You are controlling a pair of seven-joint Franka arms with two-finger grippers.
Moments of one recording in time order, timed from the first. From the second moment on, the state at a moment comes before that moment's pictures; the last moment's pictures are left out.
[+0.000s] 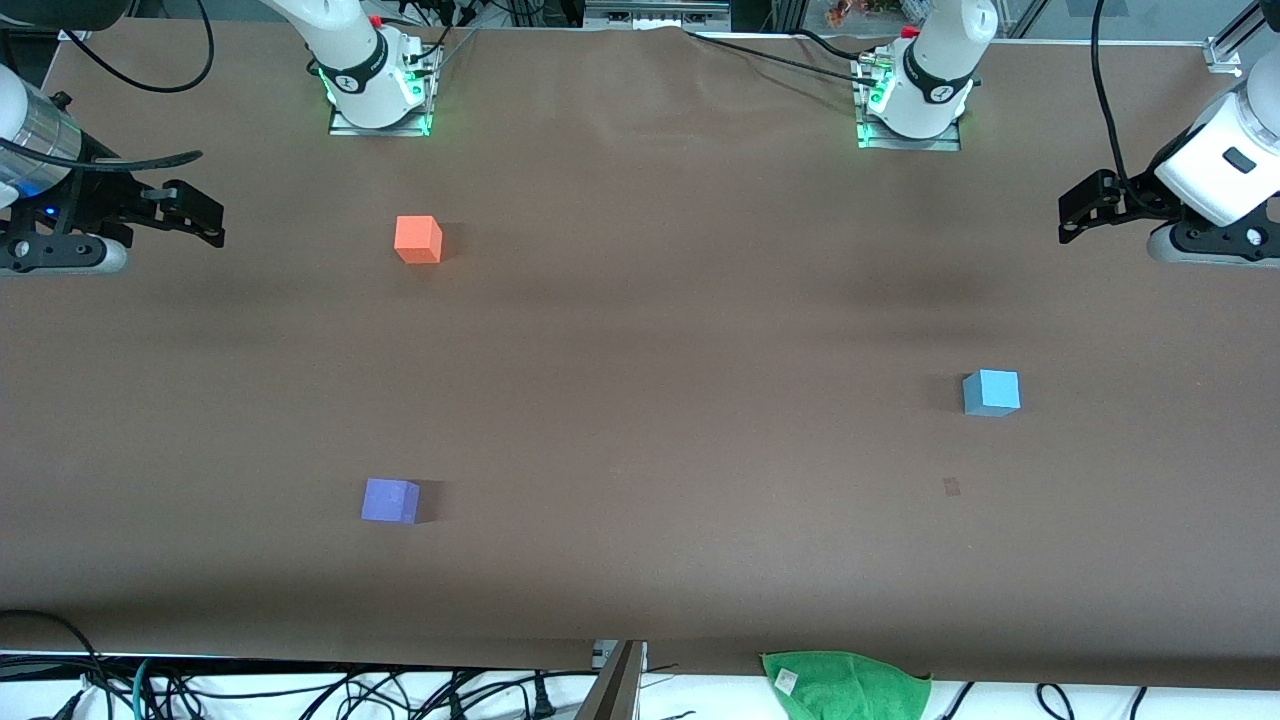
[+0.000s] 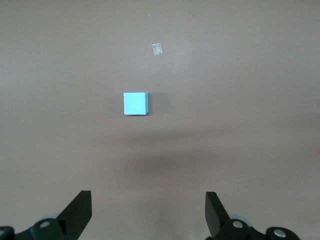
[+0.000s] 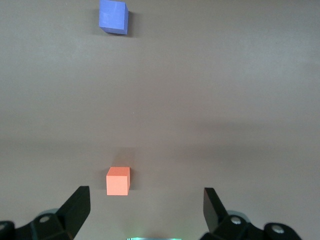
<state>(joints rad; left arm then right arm) 0.00 -0.01 -0.07 -1.60 0.04 1.52 0.00 0.23 0.06 -0.14 -1.53 -0.05 1.50 0.05</state>
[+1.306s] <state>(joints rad) 0.04 0.17 -0.07 -1.63 0.04 1.66 0.00 0.24 0.06 -0.14 -1.53 -0.04 1.50 0.05</state>
